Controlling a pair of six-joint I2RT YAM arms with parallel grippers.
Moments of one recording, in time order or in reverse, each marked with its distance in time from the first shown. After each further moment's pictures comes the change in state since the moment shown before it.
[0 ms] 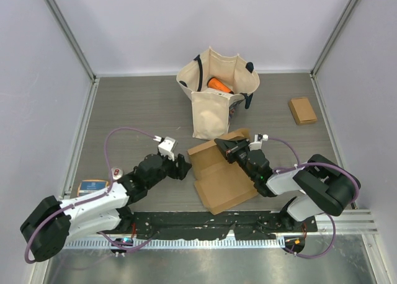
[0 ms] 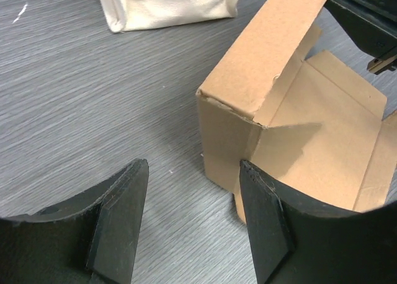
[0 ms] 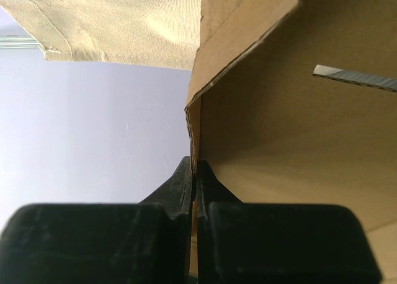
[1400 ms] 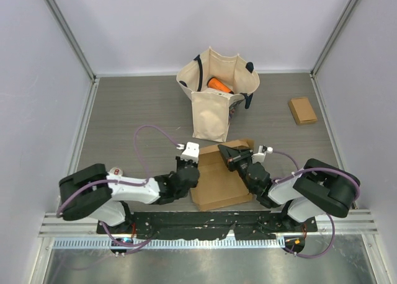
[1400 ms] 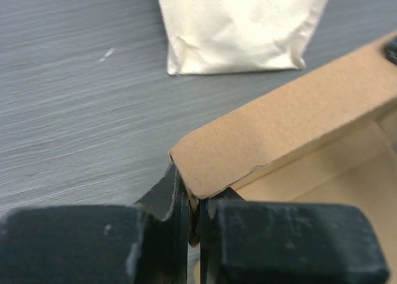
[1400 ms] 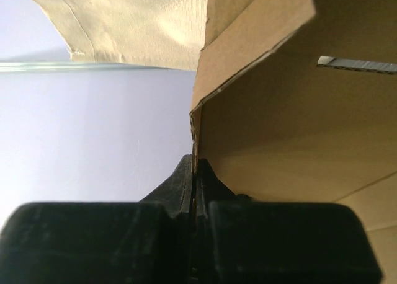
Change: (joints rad) left arm -0.345 0.437 0.154 0.238 -0.712 0.039; right arm 0.178 -0.017 -0.105 0.127 0.275 0.023
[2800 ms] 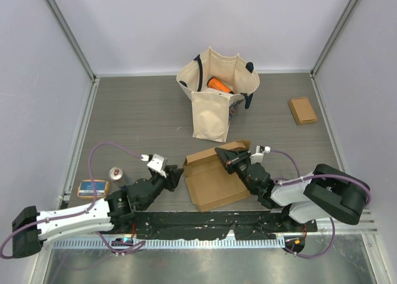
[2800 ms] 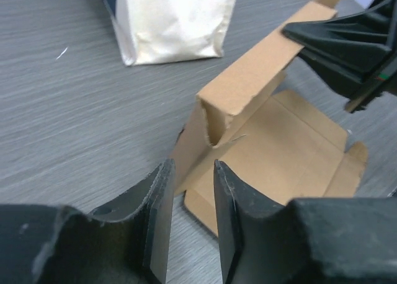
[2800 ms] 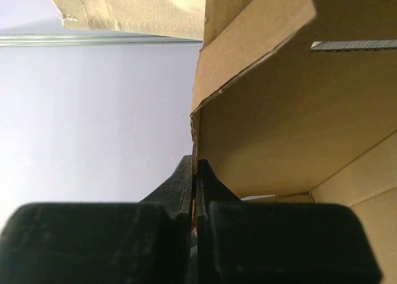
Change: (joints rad) left arm -0.009 -0.798 -0.297 -0.250 0.292 0.000; right arm 0.031 -0.101 0.004 -0.124 -0.019 0.004
